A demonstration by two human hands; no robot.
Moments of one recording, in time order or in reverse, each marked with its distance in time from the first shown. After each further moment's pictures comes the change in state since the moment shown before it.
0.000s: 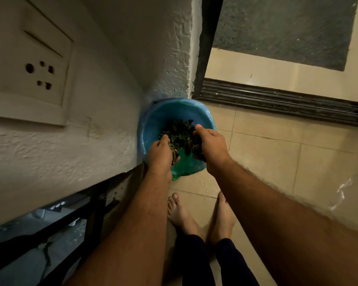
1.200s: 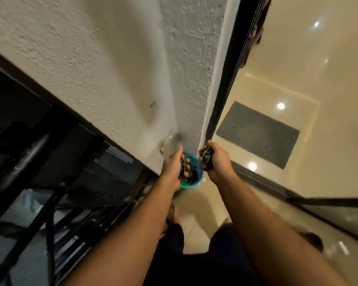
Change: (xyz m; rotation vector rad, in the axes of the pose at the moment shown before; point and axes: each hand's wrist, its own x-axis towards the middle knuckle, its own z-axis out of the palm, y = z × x) left_hand -0.493 0.181 -0.104 -0.424 -0.082 0.154; right_hand -0.438 -0.276 -0.085 0.136 -0.350 -0.126
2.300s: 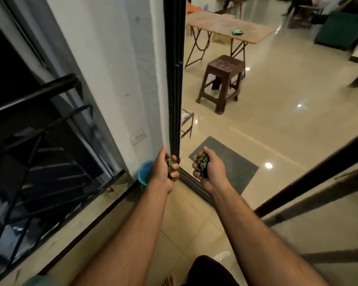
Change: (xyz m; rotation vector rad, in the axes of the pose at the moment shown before) left_hand -0.288 -0.192 0.157 -0.531 -0.112 0.249; right_hand -0.234 -0.045 -0.298 -0.012 -0.284 -0.174
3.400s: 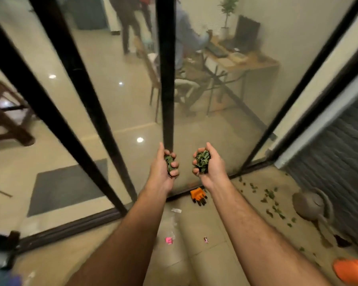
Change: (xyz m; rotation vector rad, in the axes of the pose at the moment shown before) left_hand -0.266 -0.471 0.303 0.485 -0.724 -0.569; right_hand -0.297 -0.112 -0.535 0.532 0.801 -0.464
